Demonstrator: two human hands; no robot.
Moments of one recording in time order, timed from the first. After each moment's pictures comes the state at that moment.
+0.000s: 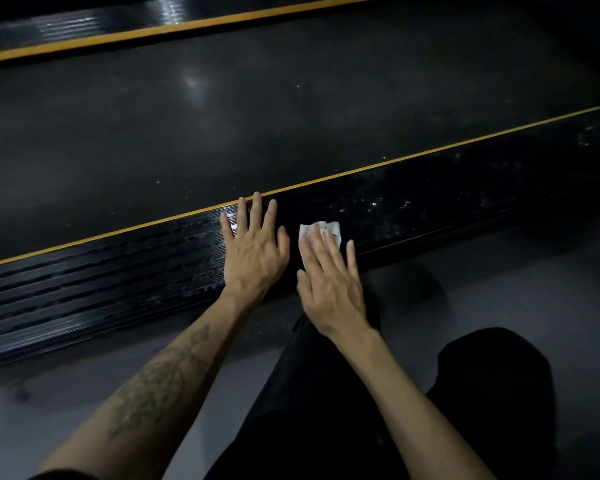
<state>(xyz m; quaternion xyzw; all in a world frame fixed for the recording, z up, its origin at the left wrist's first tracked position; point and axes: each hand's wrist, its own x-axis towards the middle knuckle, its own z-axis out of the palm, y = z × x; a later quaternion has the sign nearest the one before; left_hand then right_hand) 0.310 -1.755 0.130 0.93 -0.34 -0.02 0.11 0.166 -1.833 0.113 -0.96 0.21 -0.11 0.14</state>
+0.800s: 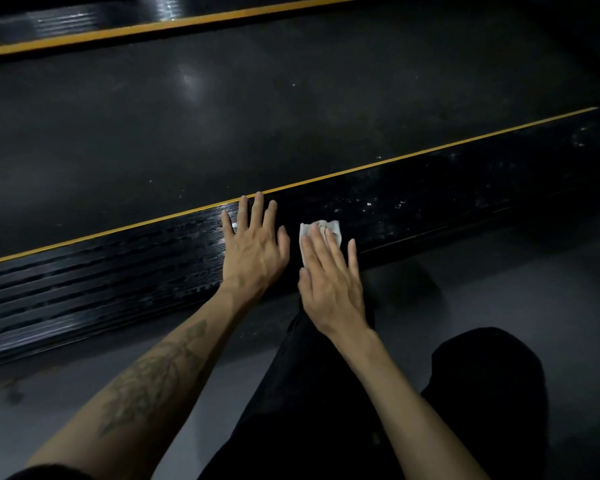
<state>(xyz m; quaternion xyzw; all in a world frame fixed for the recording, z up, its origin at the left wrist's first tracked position) 0.309 -1.763 0.132 0.93 -0.36 -0.03 0.10 0.163 -1.840 0.110 -0.96 0.23 -0.13 0.12</state>
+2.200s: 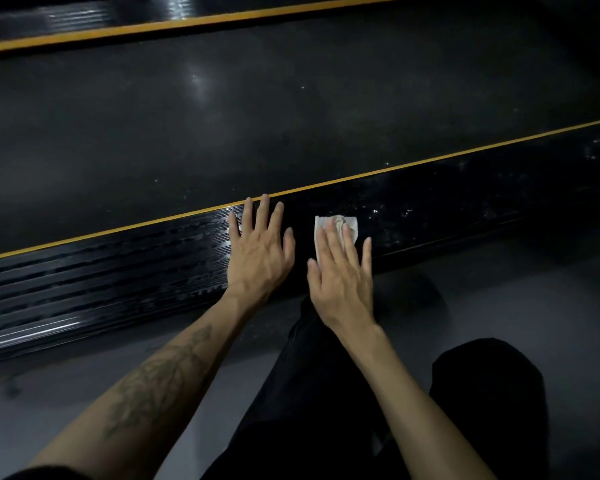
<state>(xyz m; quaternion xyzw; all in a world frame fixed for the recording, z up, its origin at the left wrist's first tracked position) 0.309 -1.767 0.130 0.93 -0.35 -0.01 0.12 0.174 -1.857 0.115 -0.95 0.27 -0.12 0.11</state>
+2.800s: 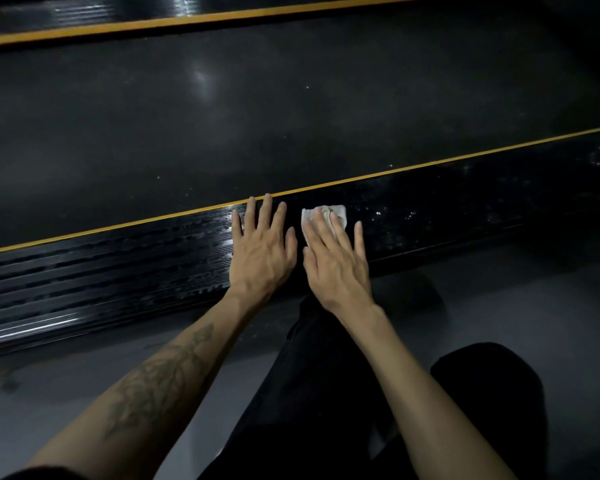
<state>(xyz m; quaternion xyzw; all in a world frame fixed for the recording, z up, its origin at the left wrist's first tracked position) 0.309 -1.769 0.126 0.93 -0.35 0.00 0.12 0.197 -1.873 0.121 -0.97 0.21 -0.09 0.11</state>
